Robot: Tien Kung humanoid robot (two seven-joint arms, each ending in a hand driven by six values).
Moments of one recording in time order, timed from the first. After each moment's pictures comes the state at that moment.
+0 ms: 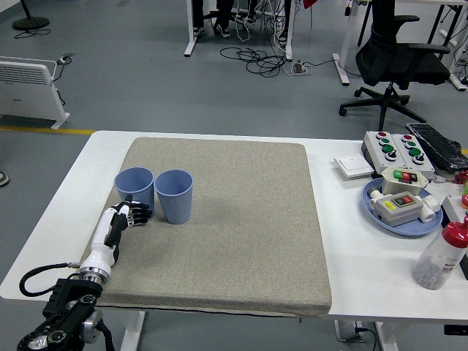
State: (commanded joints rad) left arm -0.46 0.00 -1.40 -0.64 1.22 0.00 -0.48; right arm 0.18 -0.11 1.24 0.18 -1.32 0.05 -0.28
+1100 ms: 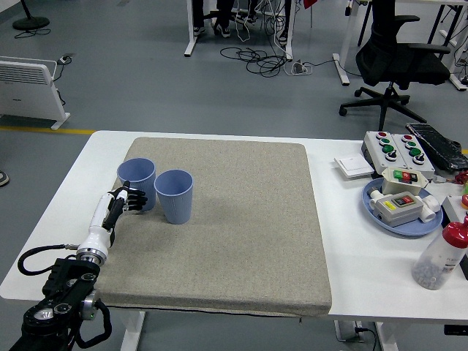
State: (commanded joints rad) left arm -0.60 0.00 -1.47 -0.46 1.31 -0.02 -0.49; right arm 0.19 -0.10 1.23 0.18 -1.32 0.05 -0.28
